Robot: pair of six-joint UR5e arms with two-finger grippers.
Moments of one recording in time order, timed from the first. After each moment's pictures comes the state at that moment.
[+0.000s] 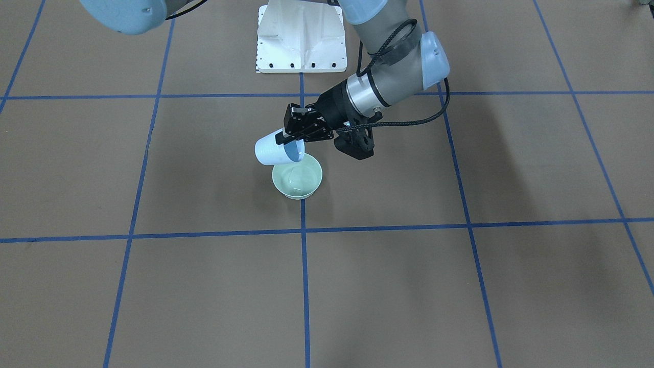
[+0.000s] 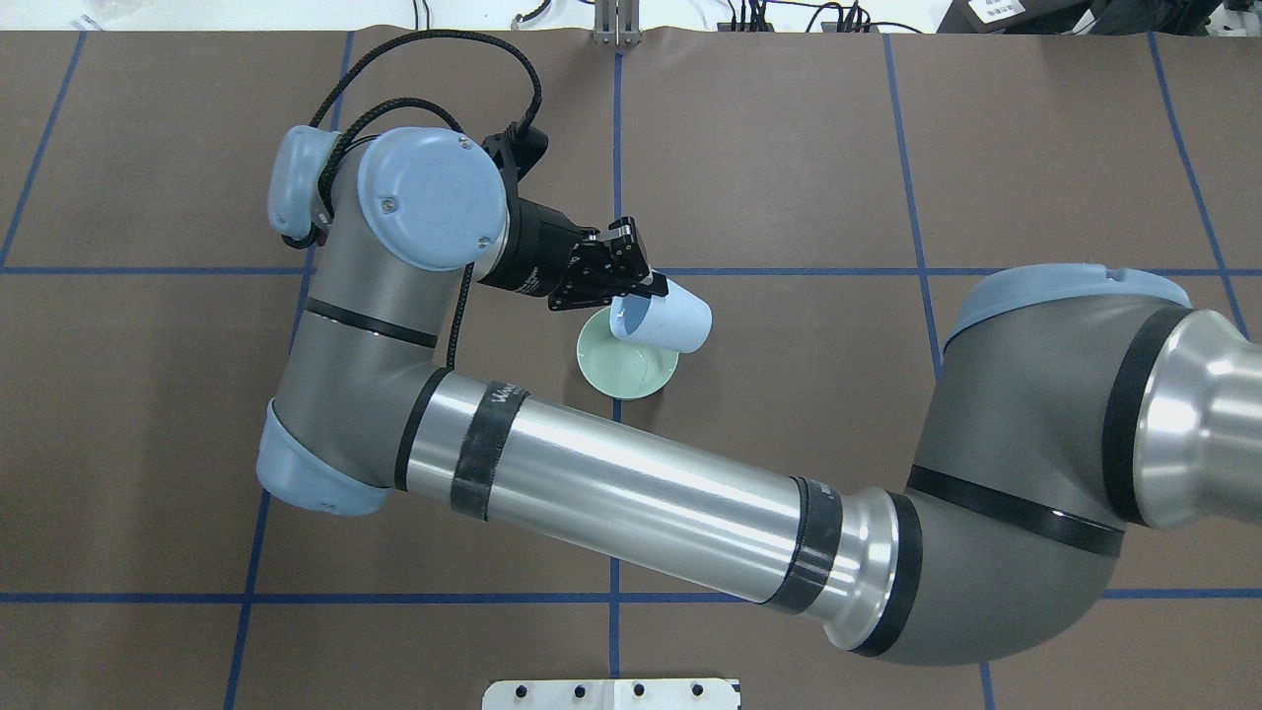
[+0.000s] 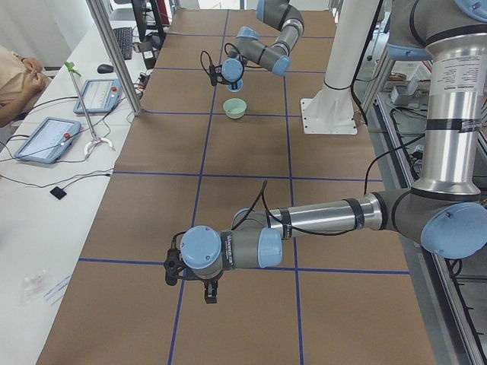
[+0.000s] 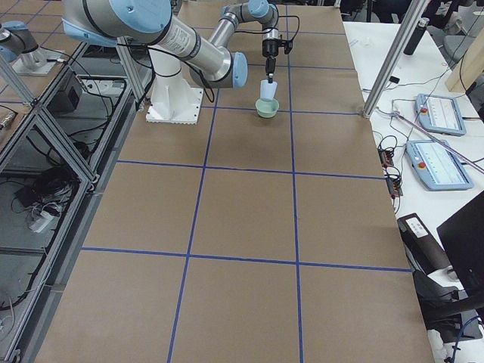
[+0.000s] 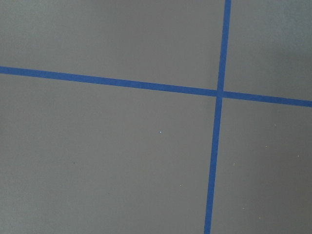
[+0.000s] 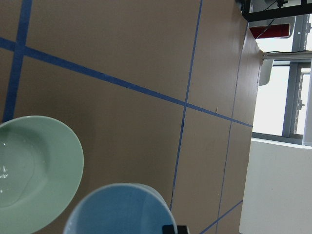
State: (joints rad) left arm -1.68 -1.56 -1.45 -1.64 -2.47 0.04; right arm 0.47 -0.21 1.07 -2.49 1.47 0.98
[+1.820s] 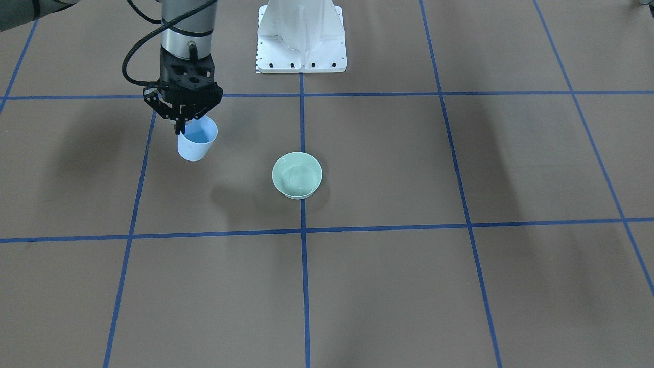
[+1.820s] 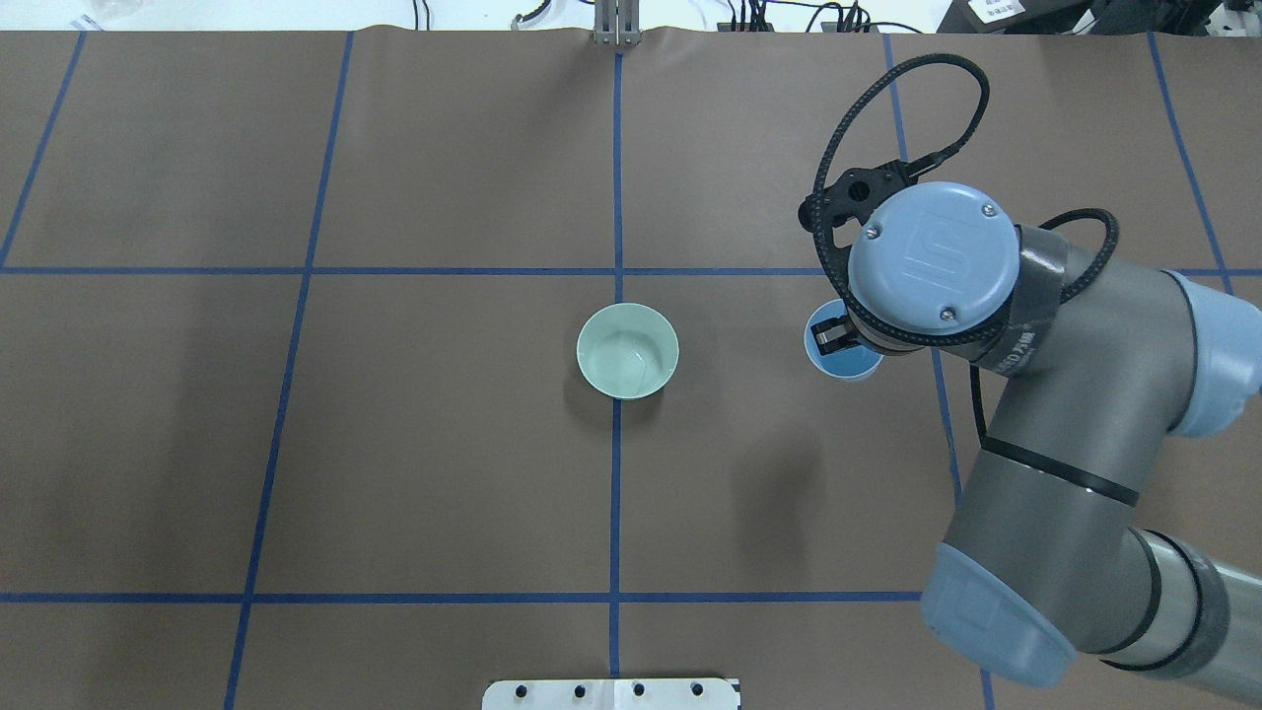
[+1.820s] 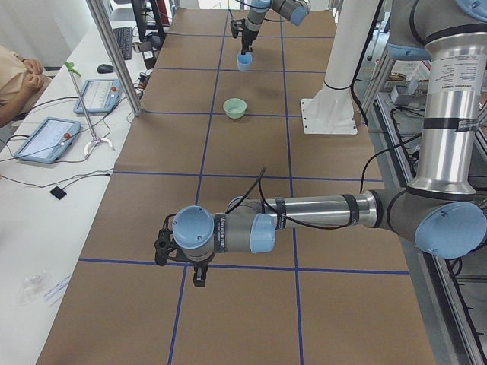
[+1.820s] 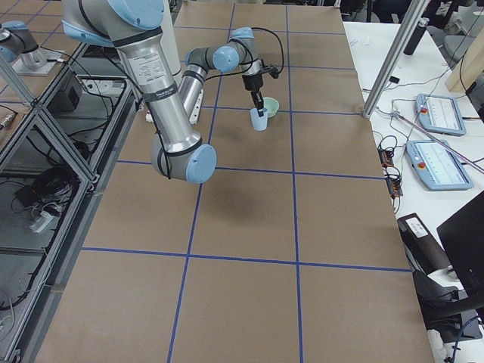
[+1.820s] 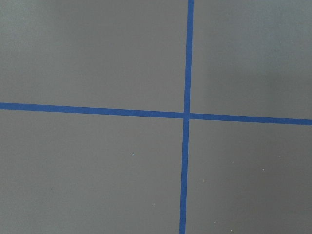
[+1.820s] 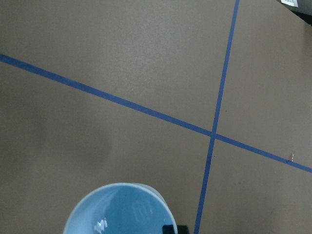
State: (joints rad) left arm -1.68 -1.59 -1.50 -1.64 -2.49 0.02; right arm 0.56 -1.10 2.14 -2.04 1.58 0.84
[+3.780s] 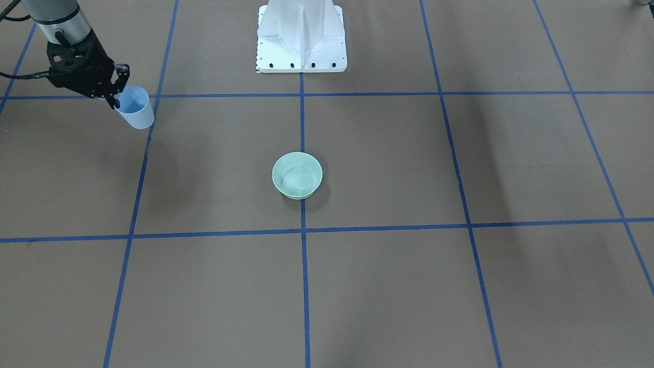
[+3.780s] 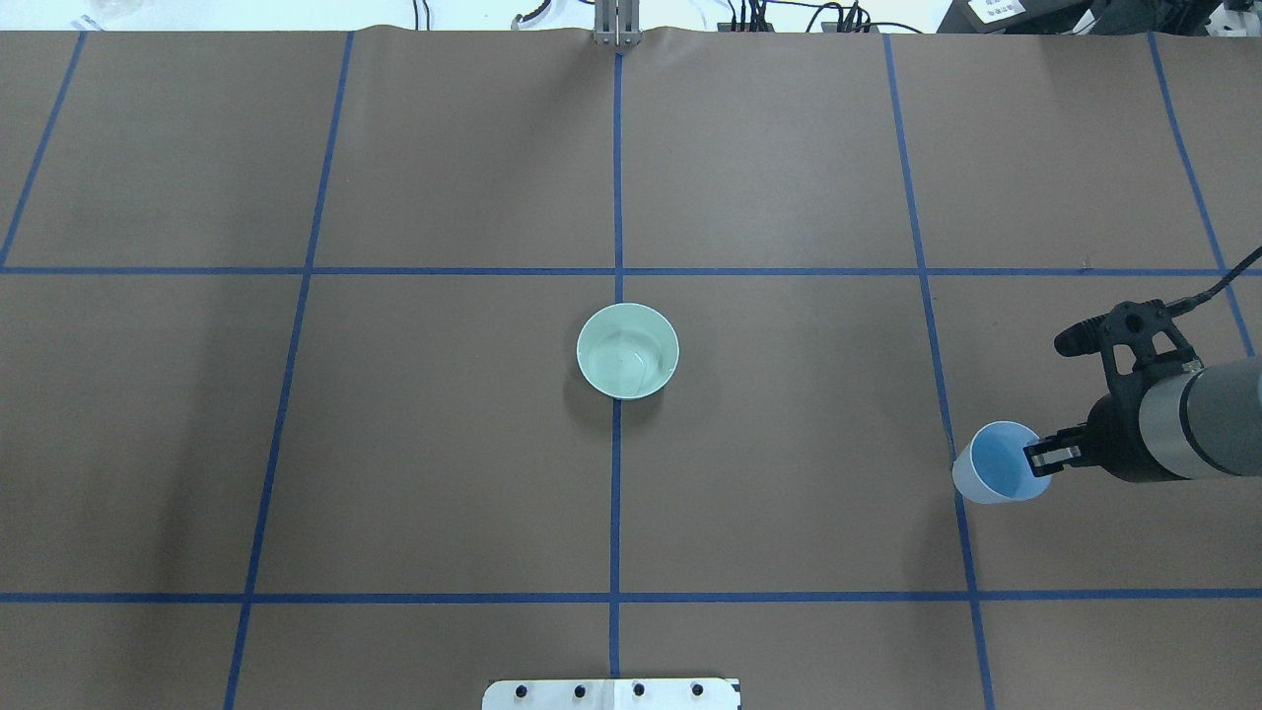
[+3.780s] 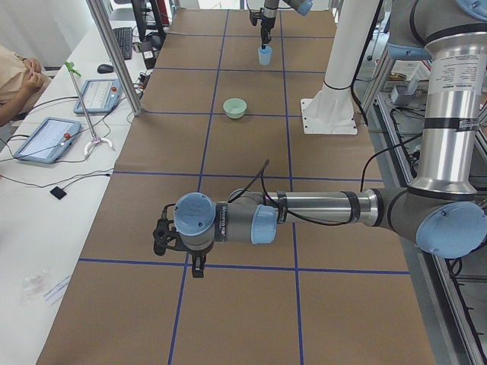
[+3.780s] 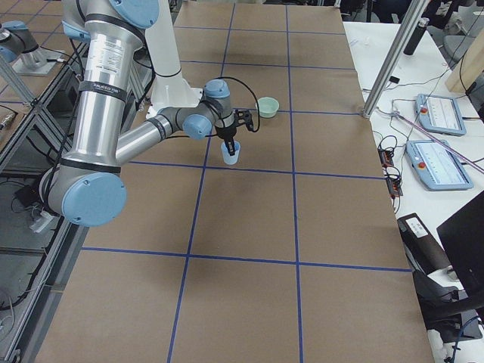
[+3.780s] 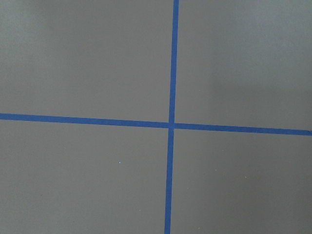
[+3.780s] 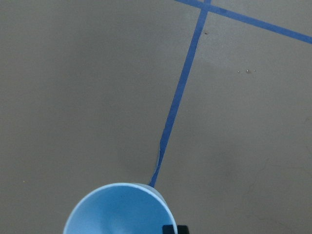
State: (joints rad) left arm -1.68 -1.59 -1.55 -1.64 -2.50 -0.03; right arm 0.61 -1.81 2.24 -1.25 1.86 0.87
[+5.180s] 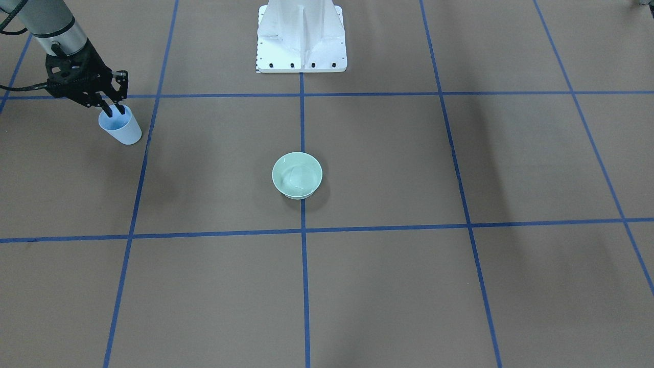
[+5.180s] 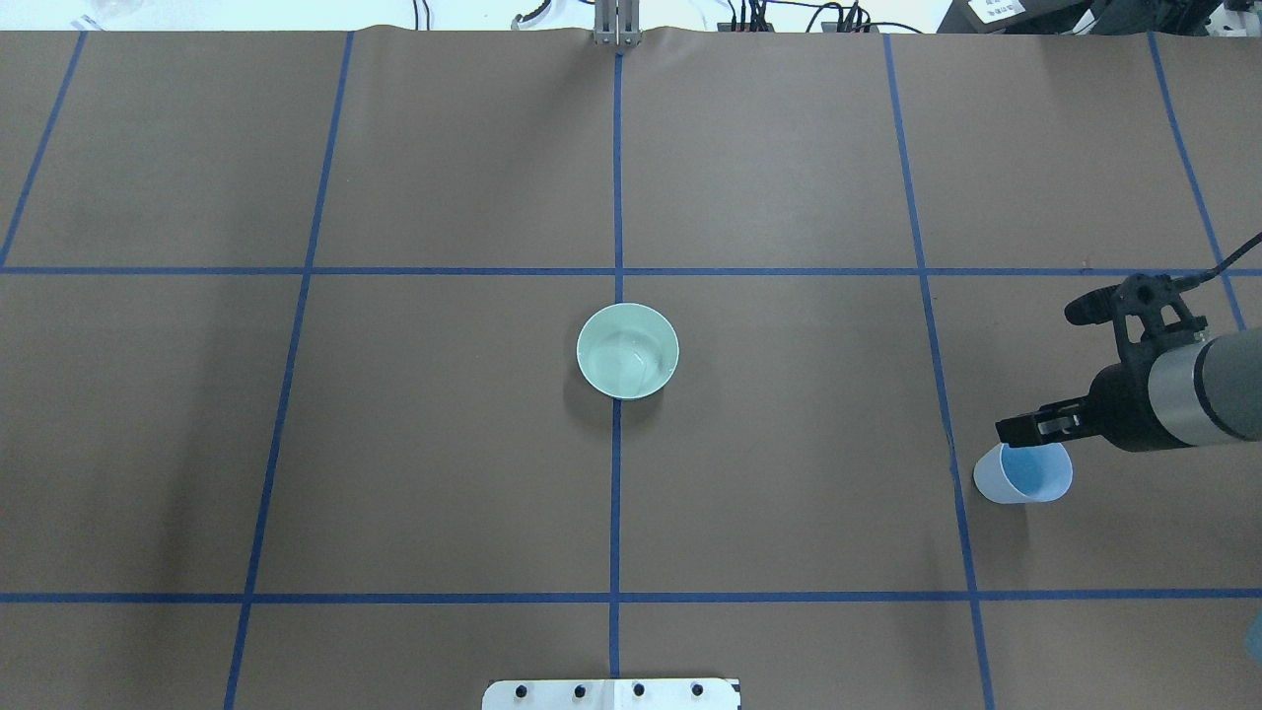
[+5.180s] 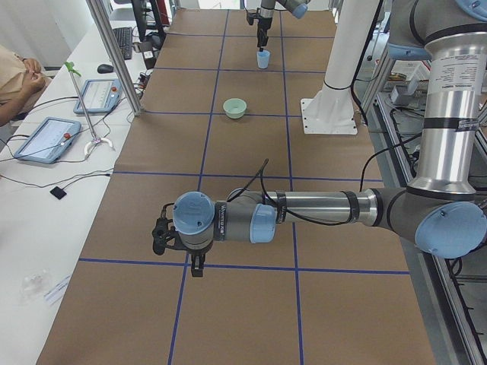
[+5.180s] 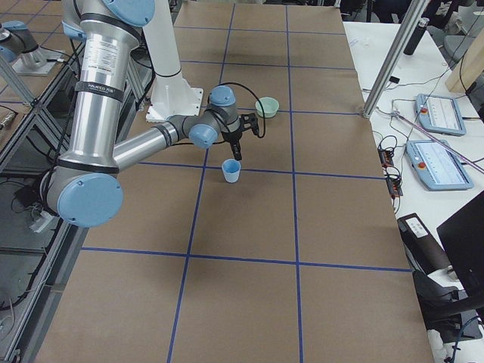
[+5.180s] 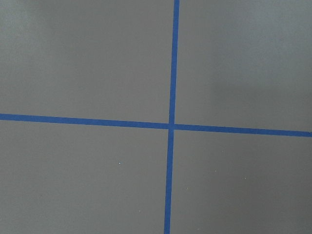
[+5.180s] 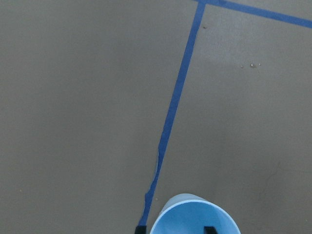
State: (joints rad) left arm -1.68 -1.59 -1.56 -1.64 -2.49 -0.04; right arm 0.72 -1.76 2.16 -1.15 1.98 0.87
